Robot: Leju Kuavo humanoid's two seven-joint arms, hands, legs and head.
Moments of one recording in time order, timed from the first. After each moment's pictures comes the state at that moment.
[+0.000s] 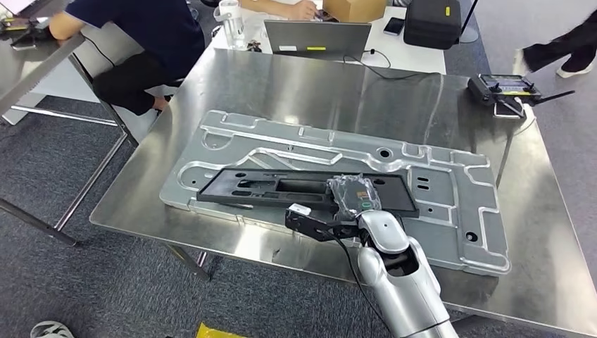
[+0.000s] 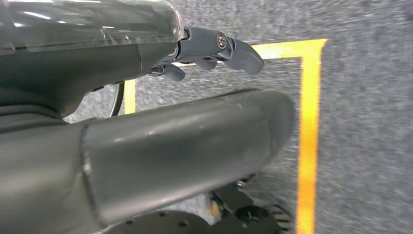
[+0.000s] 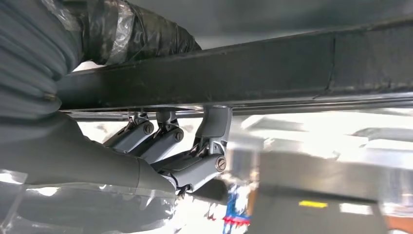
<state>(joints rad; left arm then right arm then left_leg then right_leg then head) -0.06 -0.24 1.28 -0.50 -1.47 -0.12 -0.42 -0.48 0.15 0.45 -1.29 1.37 0.30 0.06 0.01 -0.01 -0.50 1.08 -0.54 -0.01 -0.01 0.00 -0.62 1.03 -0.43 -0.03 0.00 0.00</state>
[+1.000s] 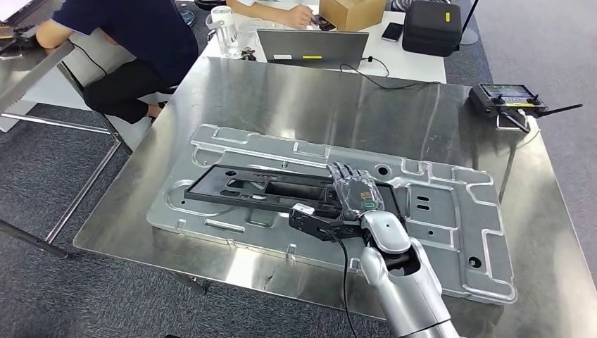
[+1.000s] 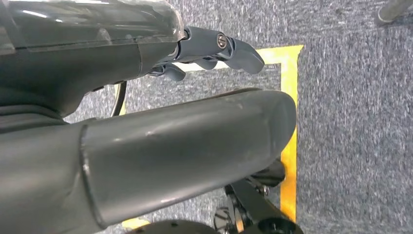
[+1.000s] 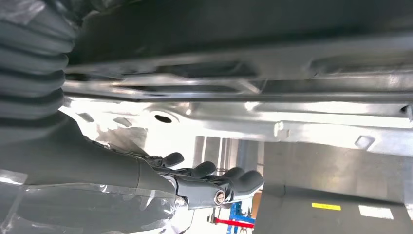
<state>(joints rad) -0.06 -0.24 1.28 -0.48 -1.48 -0.10 -0.40 -0.47 0.15 0.43 -1.28 1.37 0.29 0.06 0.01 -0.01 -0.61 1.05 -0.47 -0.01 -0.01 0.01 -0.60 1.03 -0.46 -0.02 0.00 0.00</state>
